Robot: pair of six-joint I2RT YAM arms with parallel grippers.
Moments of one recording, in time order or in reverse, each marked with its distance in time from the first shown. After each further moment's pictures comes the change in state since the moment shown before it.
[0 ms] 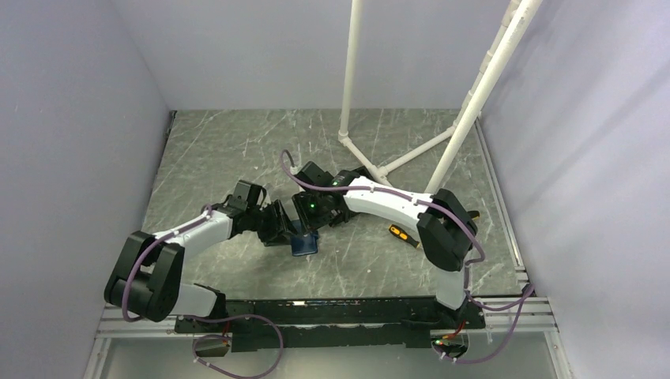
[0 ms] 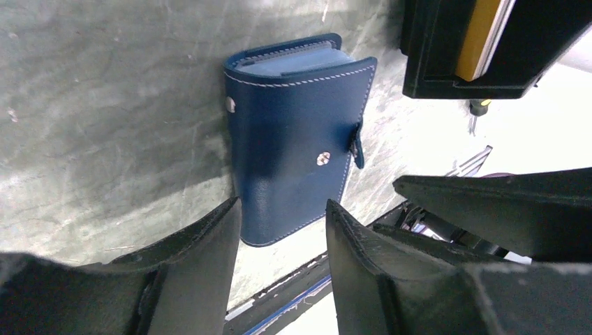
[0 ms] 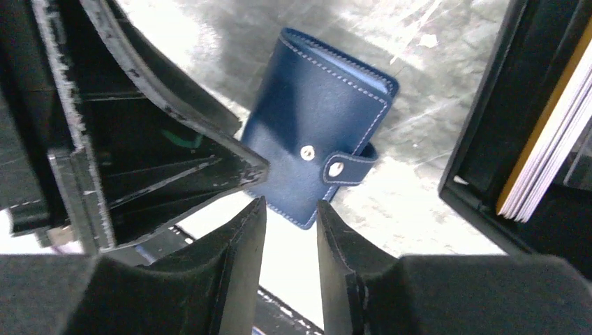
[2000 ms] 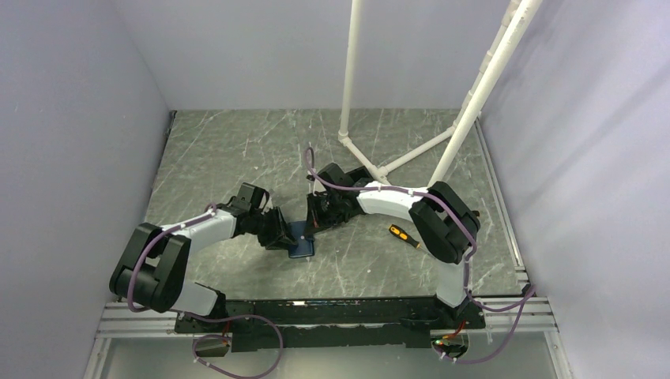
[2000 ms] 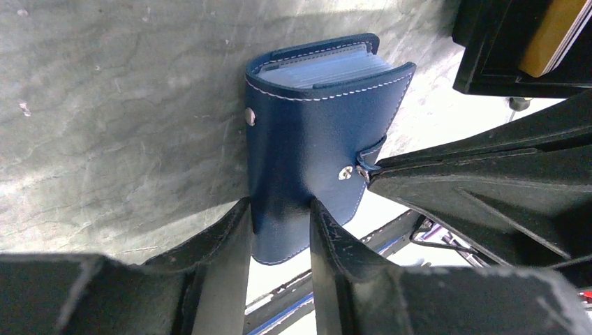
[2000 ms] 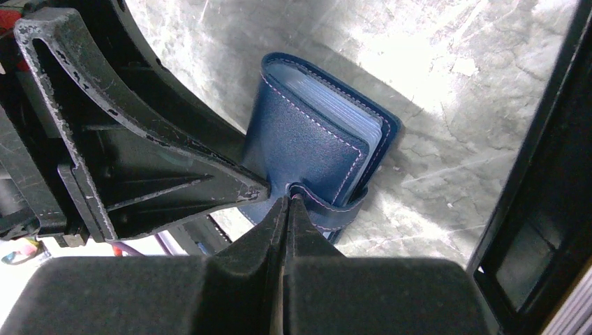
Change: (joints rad) left arm -0.007 0.068 -0.003 -0.022 -0.004 0.037; right arm -0.131 0.042 -0.243 0.403 -0.340 0.139
